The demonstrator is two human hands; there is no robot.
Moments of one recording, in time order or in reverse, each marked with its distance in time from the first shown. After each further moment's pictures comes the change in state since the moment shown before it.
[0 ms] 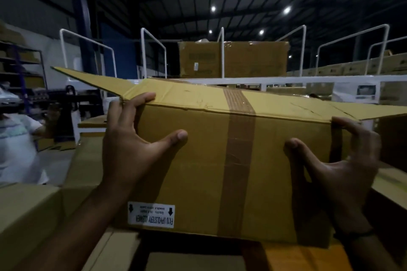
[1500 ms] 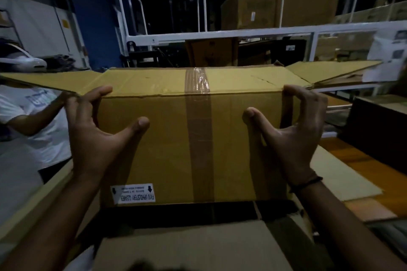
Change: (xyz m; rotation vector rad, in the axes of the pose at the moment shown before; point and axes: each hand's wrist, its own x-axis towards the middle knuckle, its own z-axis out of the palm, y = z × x) left_hand -0.040 -0.280 -0.312 -0.029 -0.038 -0.092; right_hand -0.177 -0.360 0.139 0.031 -0.075 0.042
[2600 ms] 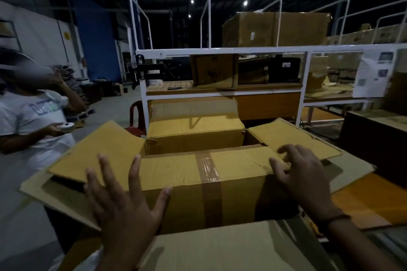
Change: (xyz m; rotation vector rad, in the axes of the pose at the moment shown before) left_hand -0.138 -0.013 0.001 0.583 -0.229 -0.120; right_hand -0.065 0.027 -0.040 -0.387 -0.498 0.075
